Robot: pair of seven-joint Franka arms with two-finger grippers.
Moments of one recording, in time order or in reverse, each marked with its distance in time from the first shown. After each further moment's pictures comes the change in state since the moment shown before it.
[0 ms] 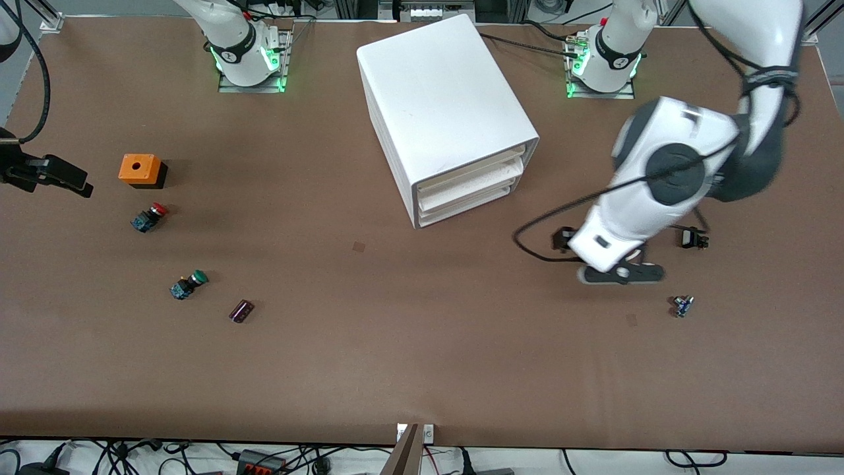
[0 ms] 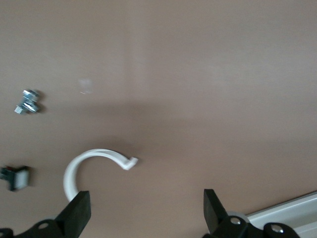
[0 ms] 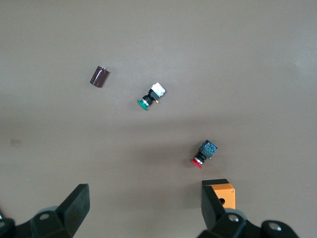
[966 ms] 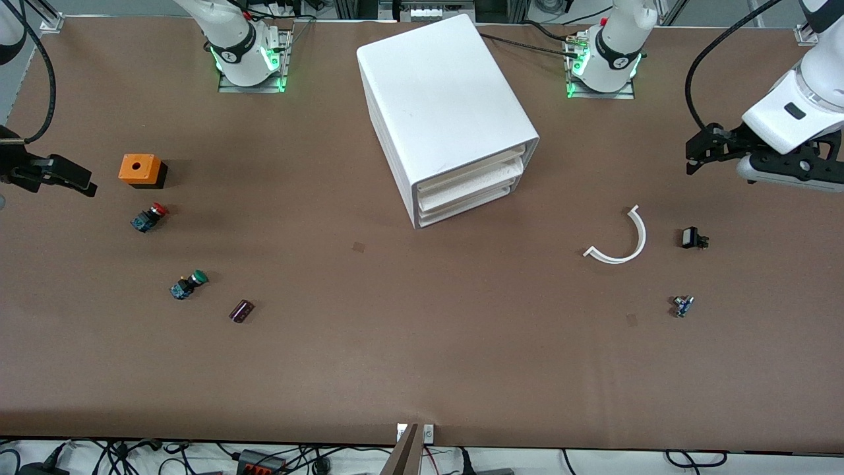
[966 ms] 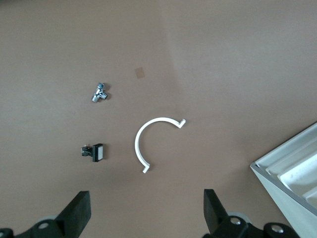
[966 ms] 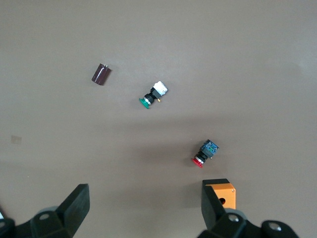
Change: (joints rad) left arm 0.011 -0.448 0.214 -0.215 -0.138 -0.128 0.395; right arm 0.006 0.001 0.001 -0.001 0.000 -0.004 -0.007
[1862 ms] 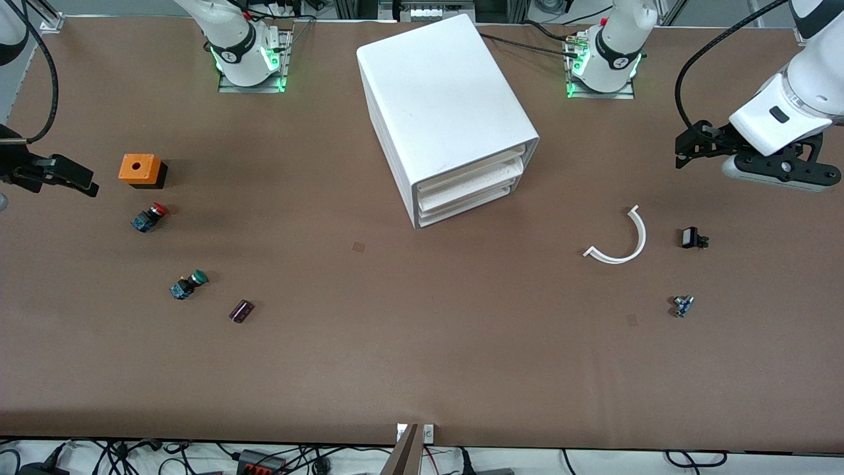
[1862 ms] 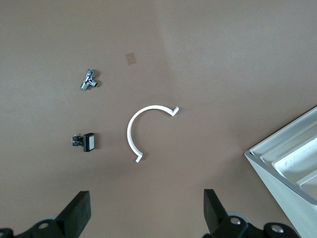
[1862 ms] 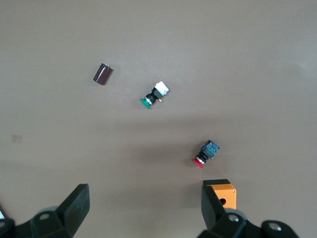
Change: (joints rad) left arm -0.012 0.003 0.002 -0.012 -0.009 -0.035 -0.001; right arm 0.006 0.000 0.001 0.000 0.000 0.000 -0.002
